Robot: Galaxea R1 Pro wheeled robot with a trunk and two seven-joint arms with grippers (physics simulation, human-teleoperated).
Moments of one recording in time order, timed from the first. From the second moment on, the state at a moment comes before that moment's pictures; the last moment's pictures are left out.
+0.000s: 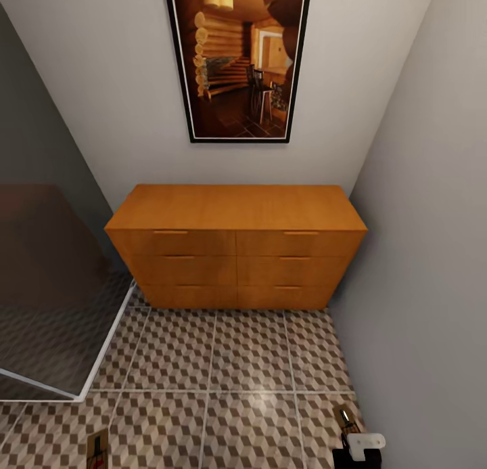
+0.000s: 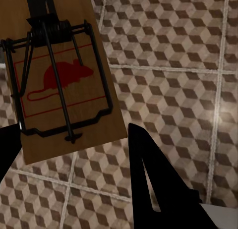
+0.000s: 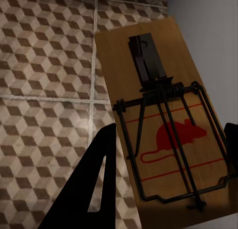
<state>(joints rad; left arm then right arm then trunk) -0.33 0.06 -1.15 0.05 1.21 -0.68 0.19 -0.19 -0.06 0.14 -0.53 -0.03 -0.33 -0.19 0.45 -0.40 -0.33</state>
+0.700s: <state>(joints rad) -0.33 0.06 -1.15 0.05 1.21 -0.68 0.19 -0.19 -0.06 0.14 -0.53 -0.03 -0.33 -0.19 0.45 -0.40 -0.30</state>
